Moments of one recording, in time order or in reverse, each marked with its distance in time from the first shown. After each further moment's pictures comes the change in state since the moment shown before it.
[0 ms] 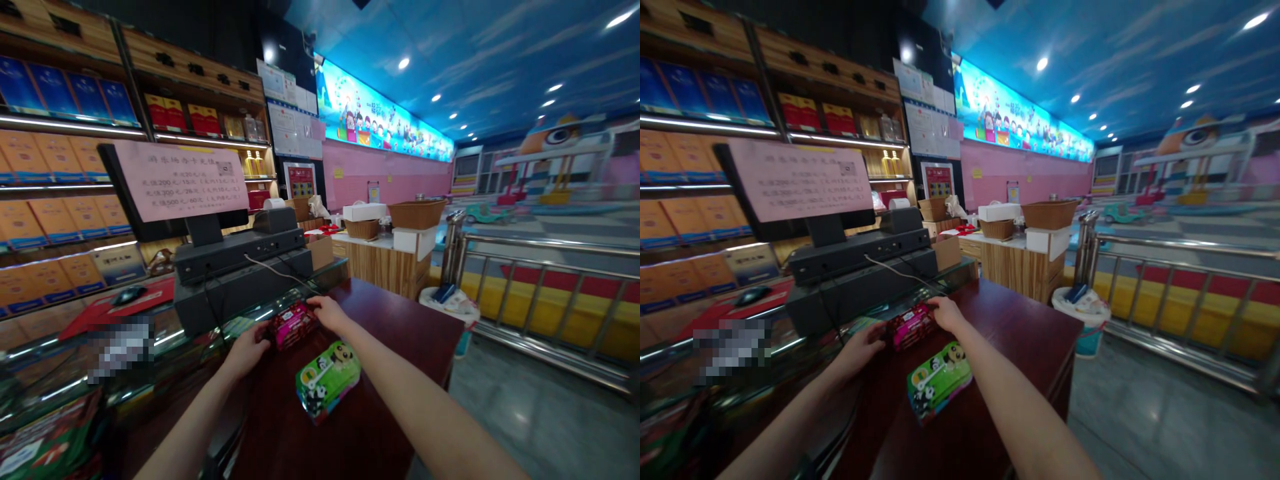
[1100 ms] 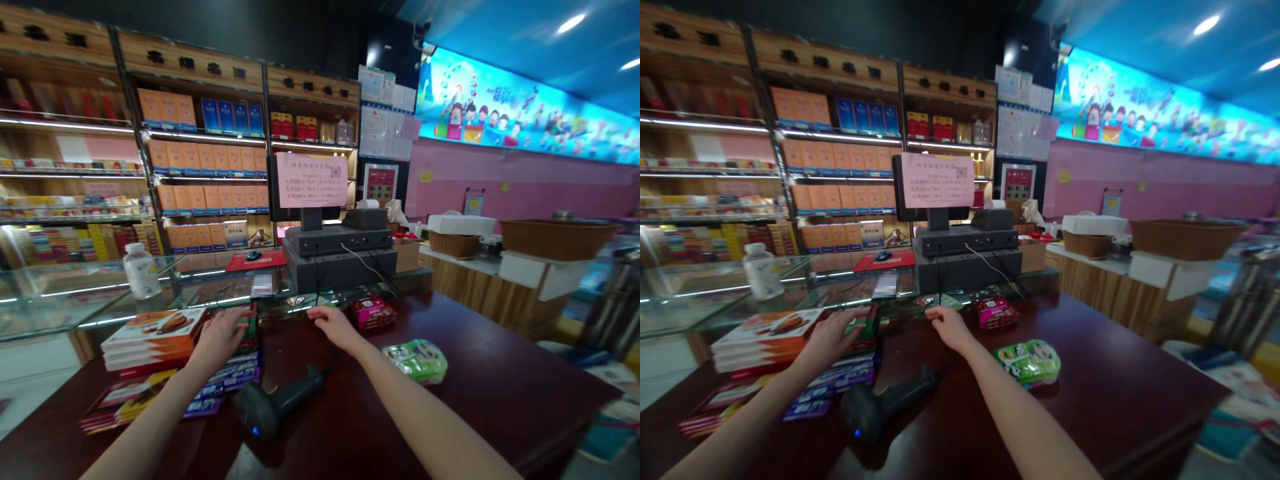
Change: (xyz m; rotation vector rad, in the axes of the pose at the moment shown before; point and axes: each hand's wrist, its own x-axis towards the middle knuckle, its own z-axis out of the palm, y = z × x) left_hand -0.215 -0.026 -0.207 0.932 0.414 -0.033; right_hand -0.081 -0.142 0.150 0.261 -0.381 -0.309
